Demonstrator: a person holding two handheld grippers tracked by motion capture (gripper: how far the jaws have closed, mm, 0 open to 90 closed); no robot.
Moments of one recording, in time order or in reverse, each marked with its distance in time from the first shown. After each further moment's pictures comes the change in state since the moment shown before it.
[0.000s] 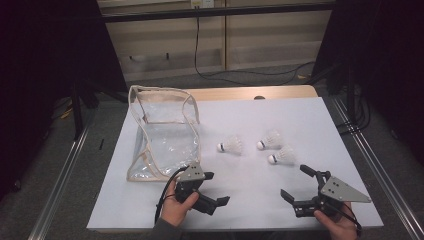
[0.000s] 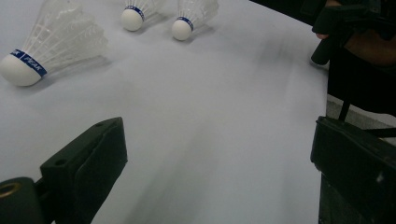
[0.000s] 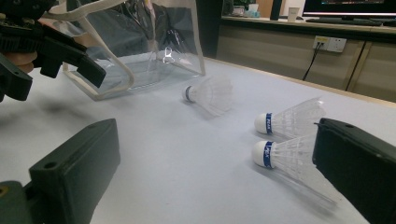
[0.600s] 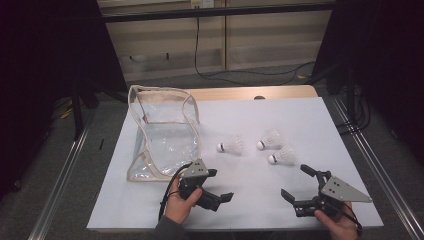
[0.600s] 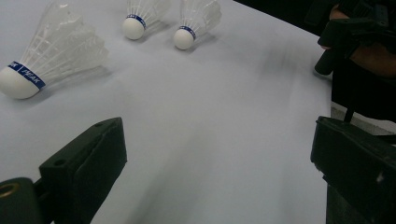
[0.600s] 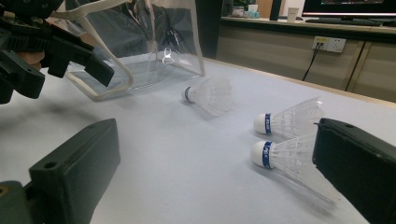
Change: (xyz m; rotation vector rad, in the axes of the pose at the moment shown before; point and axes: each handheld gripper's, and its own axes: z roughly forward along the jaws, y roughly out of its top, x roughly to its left) left arm 0.002 0.008 0.008 -0.015 0.008 -0.008; right arm -0.001 0.000 -0.001 -0.003 0.003 0.000
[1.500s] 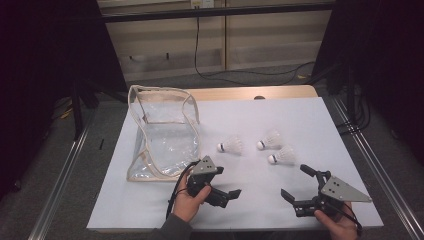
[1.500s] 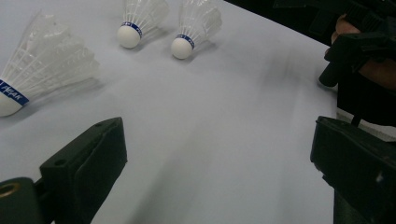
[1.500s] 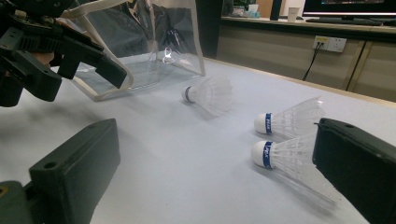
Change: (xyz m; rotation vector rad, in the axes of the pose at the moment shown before) left arm -0.004 0.010 0.017 0.001 0.015 -0.015; right arm 0.000 0.000 0.000 0.001 0.002 0.000
